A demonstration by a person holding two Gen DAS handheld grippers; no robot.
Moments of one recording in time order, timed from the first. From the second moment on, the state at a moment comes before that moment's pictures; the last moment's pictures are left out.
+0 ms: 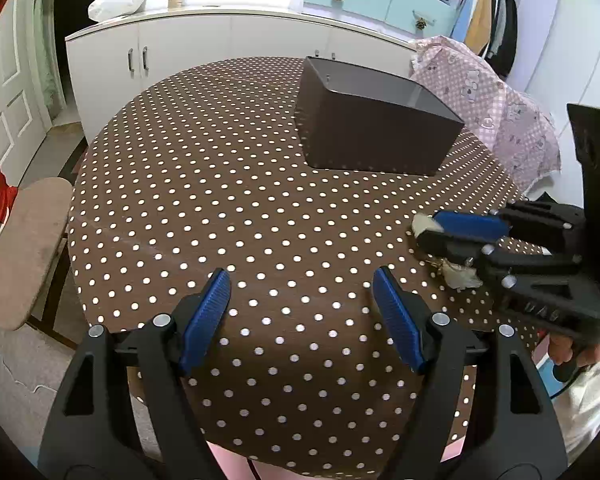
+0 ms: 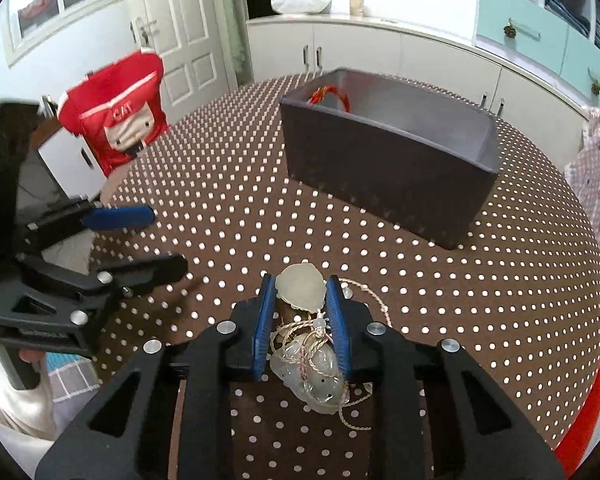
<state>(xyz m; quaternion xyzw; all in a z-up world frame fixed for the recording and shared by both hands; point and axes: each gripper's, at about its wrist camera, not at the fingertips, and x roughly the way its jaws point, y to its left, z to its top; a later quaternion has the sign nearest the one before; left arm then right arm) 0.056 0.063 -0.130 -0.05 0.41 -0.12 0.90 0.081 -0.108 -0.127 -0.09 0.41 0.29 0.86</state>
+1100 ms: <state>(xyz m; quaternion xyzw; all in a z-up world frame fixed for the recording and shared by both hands) 0.061 0.045 -0.116 -0.03 0.41 -0.15 0.90 0.105 -0.098 -0.137 -0.11 0.42 0.28 0.86</state>
